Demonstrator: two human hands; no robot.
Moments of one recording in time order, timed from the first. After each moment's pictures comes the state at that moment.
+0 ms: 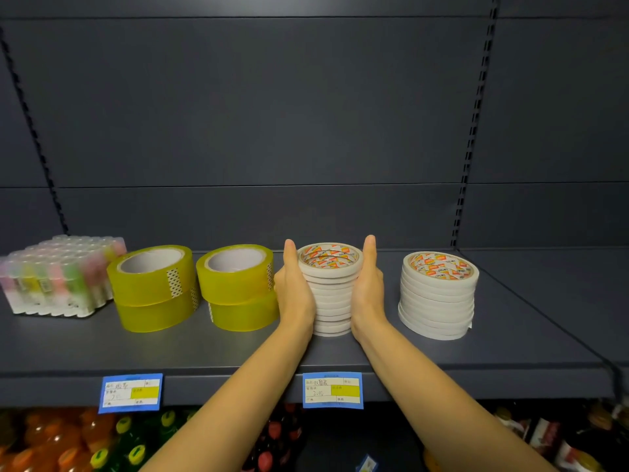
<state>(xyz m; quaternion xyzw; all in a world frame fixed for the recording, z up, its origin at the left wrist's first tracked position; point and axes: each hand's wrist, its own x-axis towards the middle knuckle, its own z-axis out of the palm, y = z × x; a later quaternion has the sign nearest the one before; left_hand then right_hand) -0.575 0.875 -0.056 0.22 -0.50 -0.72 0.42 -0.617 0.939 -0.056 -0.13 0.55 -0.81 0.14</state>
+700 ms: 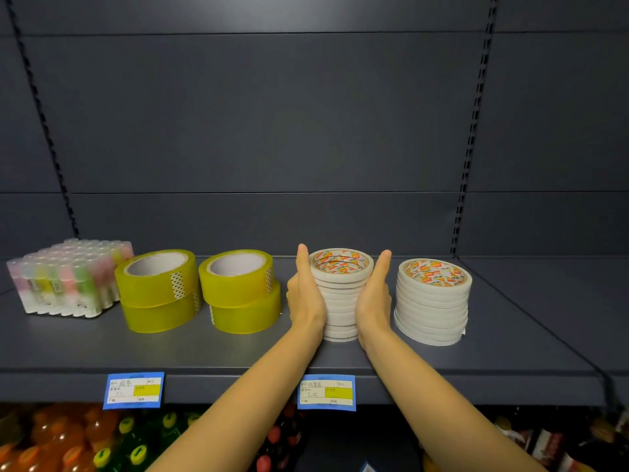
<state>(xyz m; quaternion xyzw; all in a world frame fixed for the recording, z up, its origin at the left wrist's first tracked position) -0.578 0.894 -0.054 0.25 -0.53 -0.72 0.37 -0.612 0.953 -0.057 -0.07 0.63 -0.76 0.11</state>
